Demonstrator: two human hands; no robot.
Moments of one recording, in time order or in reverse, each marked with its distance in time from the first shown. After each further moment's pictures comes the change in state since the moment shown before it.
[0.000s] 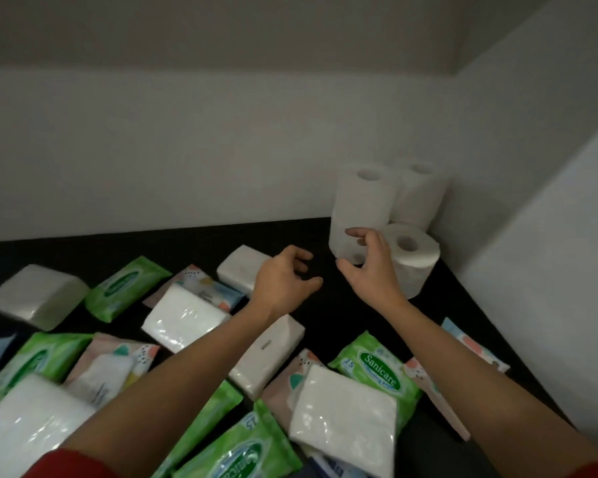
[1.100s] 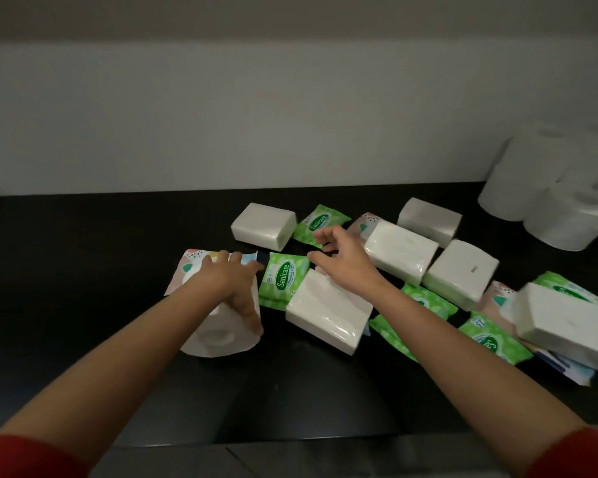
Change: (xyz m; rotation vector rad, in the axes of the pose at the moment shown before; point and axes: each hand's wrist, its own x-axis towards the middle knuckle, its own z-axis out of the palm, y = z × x) left_hand -0.190 -0.230 -0.322 1.029 -0.562 -0.337; right_hand -0.149 -0.247 0.286 0.182 -0.385 0.075
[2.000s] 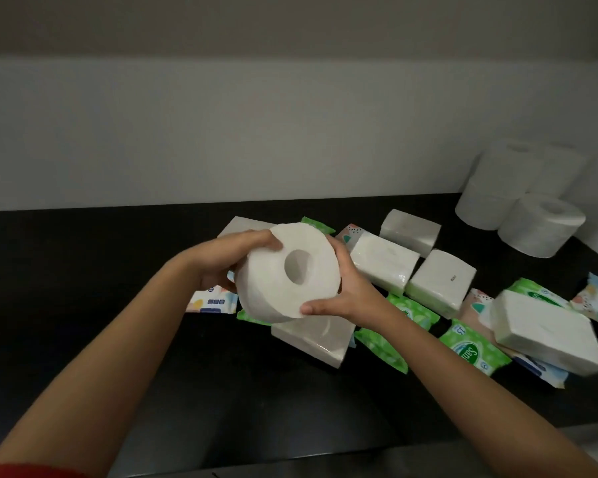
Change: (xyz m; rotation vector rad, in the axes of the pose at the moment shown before) left_hand -0.011 -0.003 -0.042 -1.303 -0.046 0.249; right_hand -0.041 -0.002 -0.028 0.160 -0.238 -0.084
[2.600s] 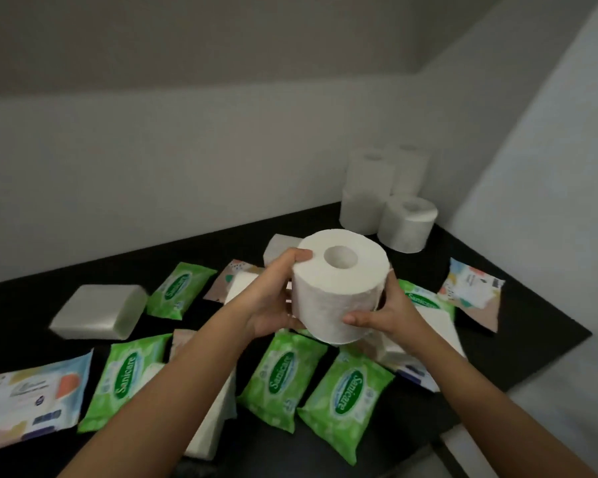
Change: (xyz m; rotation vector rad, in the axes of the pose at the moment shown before) left_hand 0.118 0.106 0.214 -0.494 -0.331 -0.046; right_hand -0.102 0.055 -0.189 0.147 0.543 0.099
